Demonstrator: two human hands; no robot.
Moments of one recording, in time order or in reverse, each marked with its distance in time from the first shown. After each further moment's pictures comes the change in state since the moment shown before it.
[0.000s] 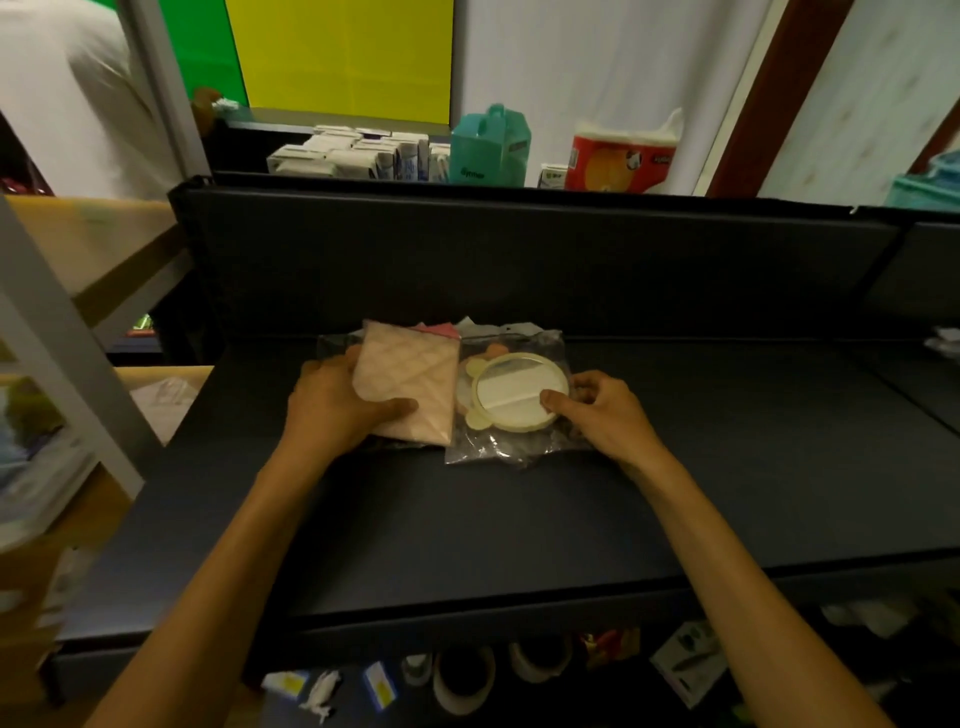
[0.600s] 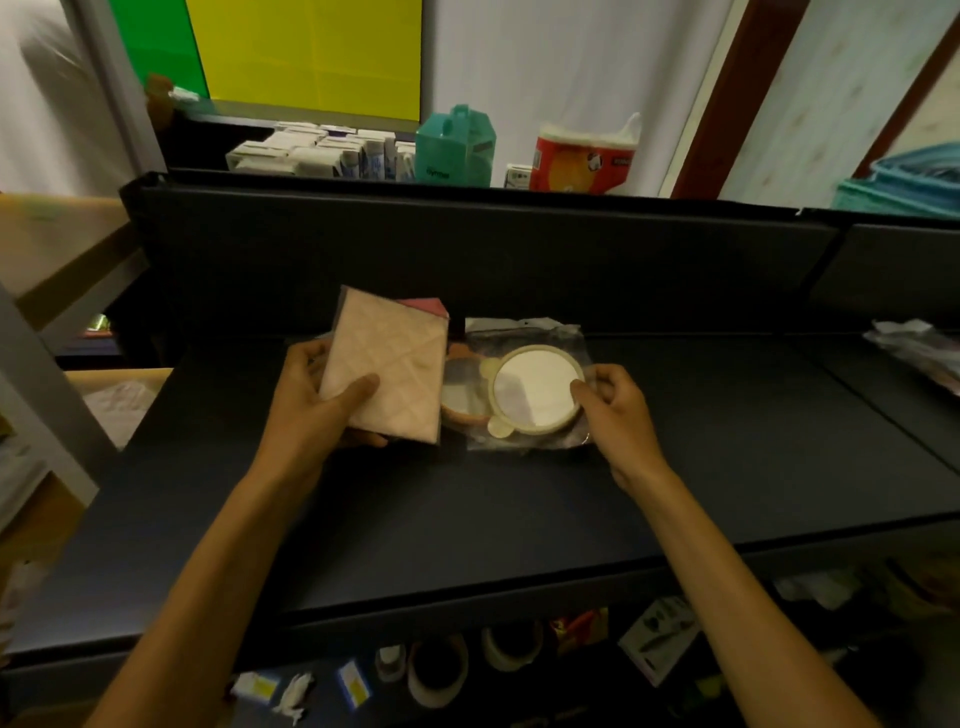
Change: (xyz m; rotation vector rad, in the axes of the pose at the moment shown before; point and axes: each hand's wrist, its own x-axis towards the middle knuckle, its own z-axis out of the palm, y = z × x) left_hand -0.021 0.007 0.014 -0.907 -0.008 -0.021; right_hand -0.018 0.022 -0.026 0.250 0.234 -0.037
